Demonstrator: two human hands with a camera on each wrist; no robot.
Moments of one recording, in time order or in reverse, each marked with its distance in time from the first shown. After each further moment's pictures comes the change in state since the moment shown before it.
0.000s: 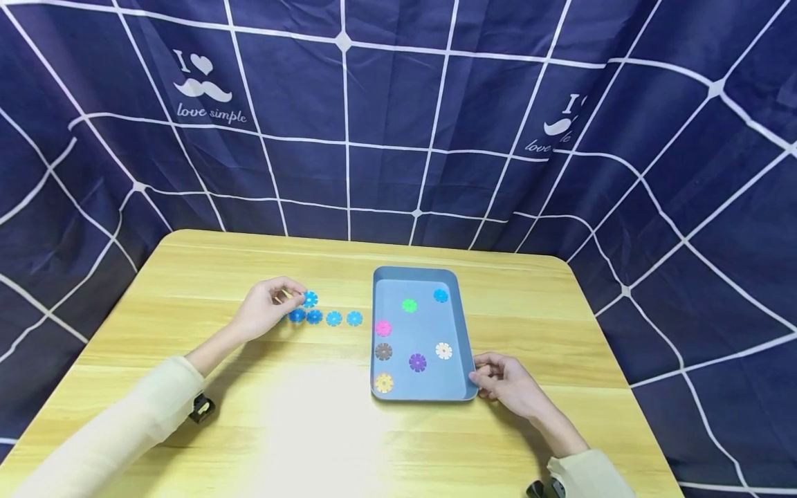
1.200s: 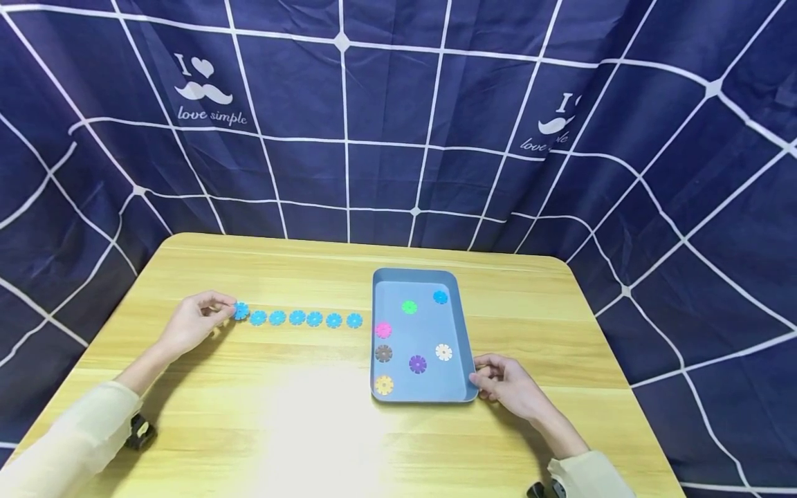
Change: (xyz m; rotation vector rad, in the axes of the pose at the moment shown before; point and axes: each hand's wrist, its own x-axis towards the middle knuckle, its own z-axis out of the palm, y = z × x) left_hand -0.047 -0.065 -0.082 0.085 0.066 -0.197; right_hand 0.000 0.006 0.003 0.008 0.008 -0.012
